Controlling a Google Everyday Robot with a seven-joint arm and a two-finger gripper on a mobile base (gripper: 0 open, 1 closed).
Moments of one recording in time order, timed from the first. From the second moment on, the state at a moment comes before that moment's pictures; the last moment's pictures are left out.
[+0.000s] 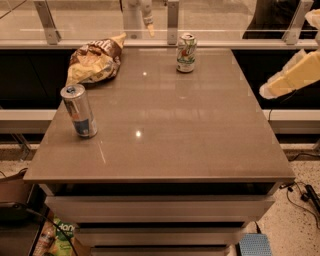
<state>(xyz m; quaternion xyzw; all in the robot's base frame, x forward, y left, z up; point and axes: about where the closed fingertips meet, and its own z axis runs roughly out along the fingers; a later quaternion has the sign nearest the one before) 0.518 -0.251 1.019 -0.45 0.79 -0.02 0.42</state>
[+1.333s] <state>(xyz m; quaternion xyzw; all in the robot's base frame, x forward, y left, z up) 0.627 -0.253 0.988 -0.42 0.77 0.09 0.46</state>
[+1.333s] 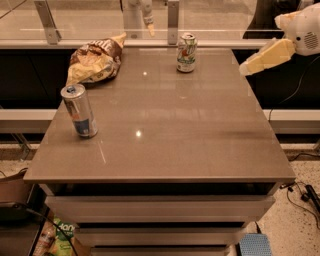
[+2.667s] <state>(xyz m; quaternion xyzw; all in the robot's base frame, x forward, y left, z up) 0.685 -0.235 0.963 -0.33 0.80 0.14 0.48</state>
